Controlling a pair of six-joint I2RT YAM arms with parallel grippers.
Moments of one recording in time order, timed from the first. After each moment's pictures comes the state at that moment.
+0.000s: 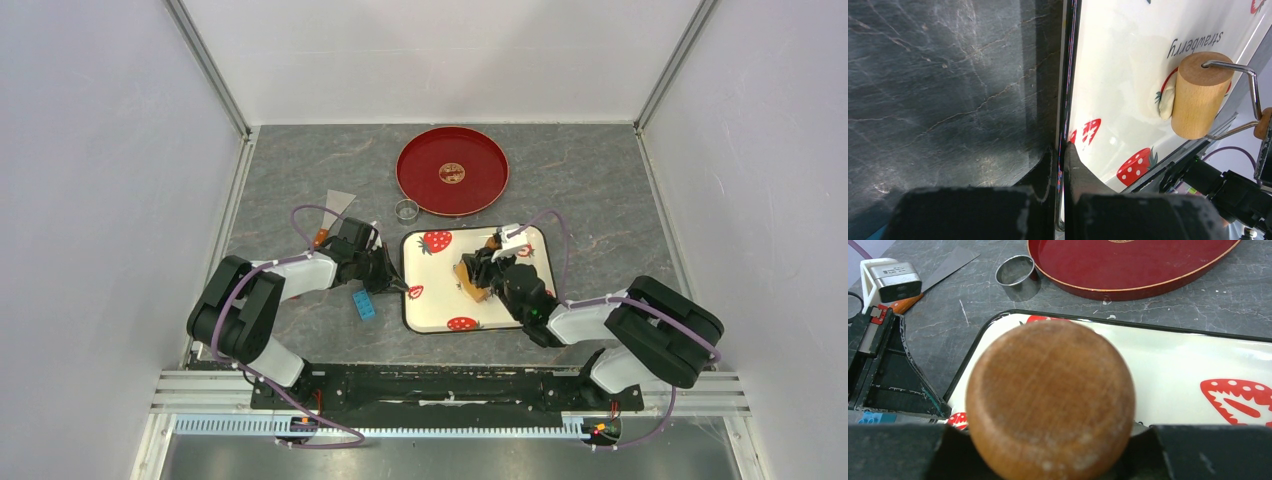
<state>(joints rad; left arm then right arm) -0.43 1.57 0.64 -0.09 0.40 -0.73 0.84 1.48 0.28 0.97 0.37 0.32</state>
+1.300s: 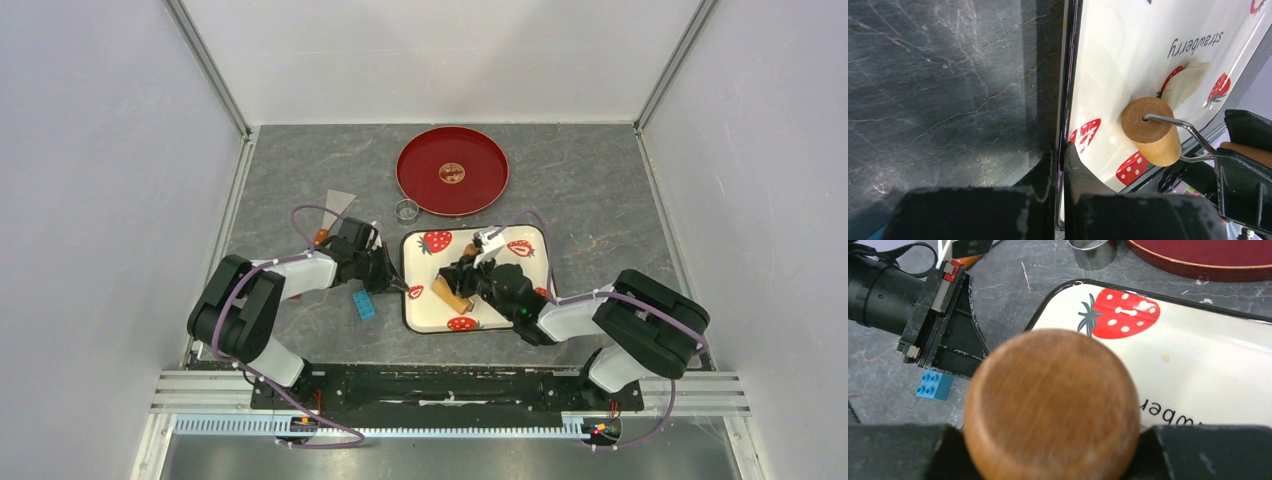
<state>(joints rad) -0.42 1.57 0.65 -0.10 0.40 -0.73 0.89 1.53 0.33 0.97 0.20 0.38</state>
